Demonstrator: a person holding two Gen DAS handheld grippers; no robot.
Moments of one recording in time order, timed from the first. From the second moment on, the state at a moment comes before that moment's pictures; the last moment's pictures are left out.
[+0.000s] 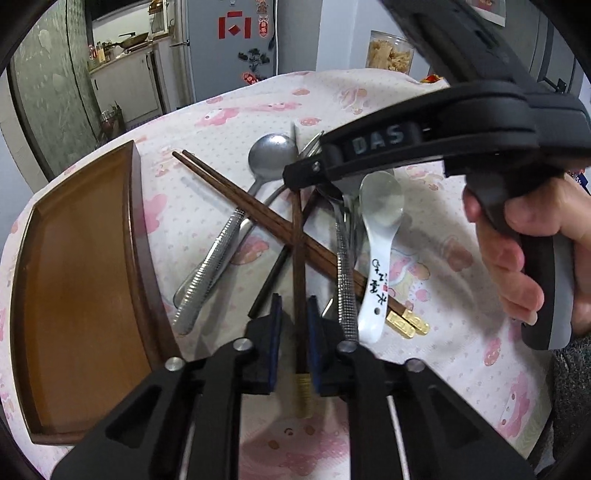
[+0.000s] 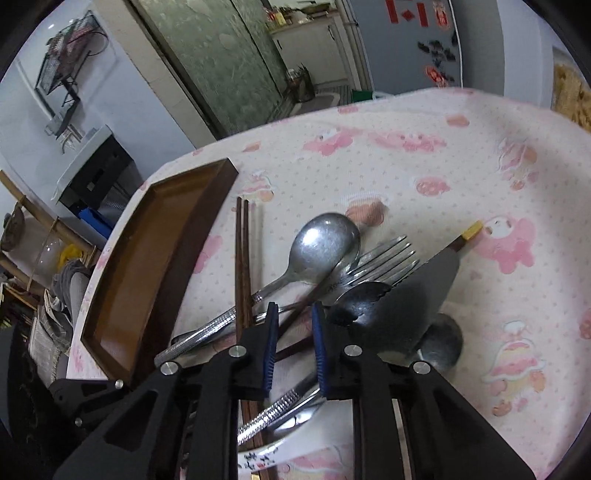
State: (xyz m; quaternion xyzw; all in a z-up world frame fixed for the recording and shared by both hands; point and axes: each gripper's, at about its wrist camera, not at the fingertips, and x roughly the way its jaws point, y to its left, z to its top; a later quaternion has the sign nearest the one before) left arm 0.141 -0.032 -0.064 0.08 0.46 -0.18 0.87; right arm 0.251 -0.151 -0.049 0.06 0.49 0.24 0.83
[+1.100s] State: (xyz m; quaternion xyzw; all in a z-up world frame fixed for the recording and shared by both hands) left arm 0.132 0.110 -0.029 0.06 0.44 -0.05 0.90; right arm 0.282 0.022 -0.035 0.13 0.50 0.34 0.78
